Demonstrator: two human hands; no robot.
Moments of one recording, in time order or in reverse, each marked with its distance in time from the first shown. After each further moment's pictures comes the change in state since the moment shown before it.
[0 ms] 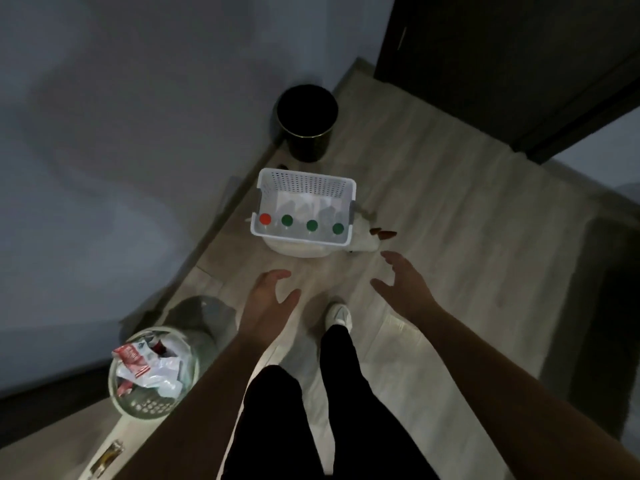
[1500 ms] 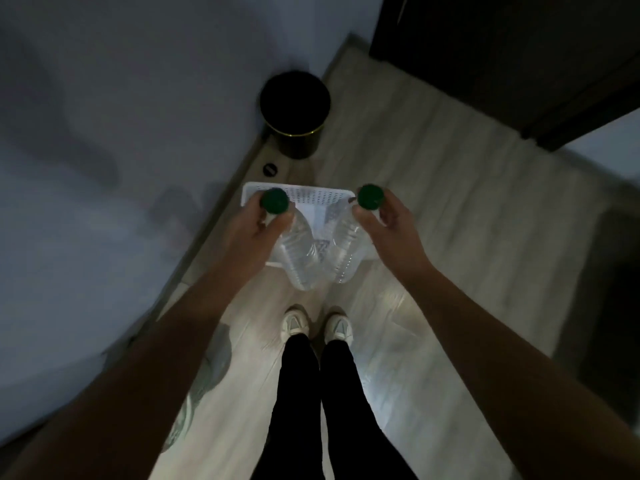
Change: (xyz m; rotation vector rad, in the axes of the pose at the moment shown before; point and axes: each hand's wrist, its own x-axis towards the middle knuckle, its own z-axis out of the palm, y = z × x) left_hand 0.161 0.102 -0.061 -0.267 -0.127 0.141; right_hand 0.116 -0.109 -0.049 0.642 0.093 -0.212
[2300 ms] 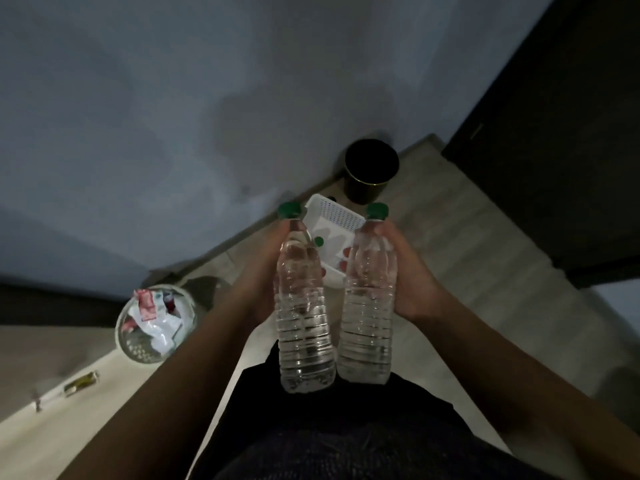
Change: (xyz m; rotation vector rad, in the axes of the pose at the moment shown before) left_hand -0.224 0.092 0.013 -0.868 0.251 -0.341; right_hand -0.139 -0.109 -0.011 0.444 -0.572 0.559
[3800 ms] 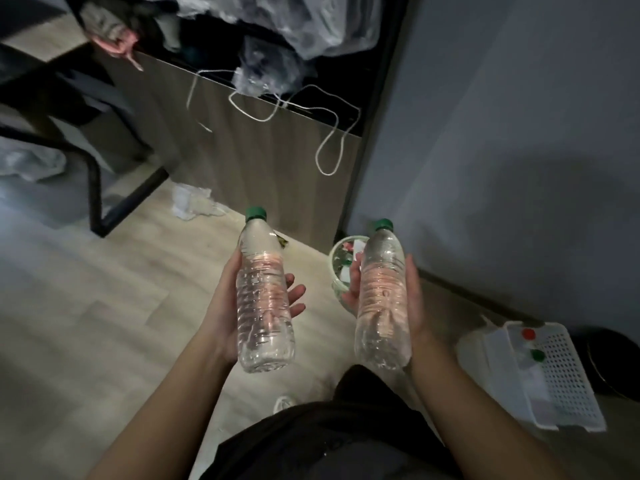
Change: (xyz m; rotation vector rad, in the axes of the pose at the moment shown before) left_hand -0.430 -0.255 -0.283 -1.193 0.514 0.478; right_hand -0.086 0.386 0.272 -0.125 -0.726 0.692
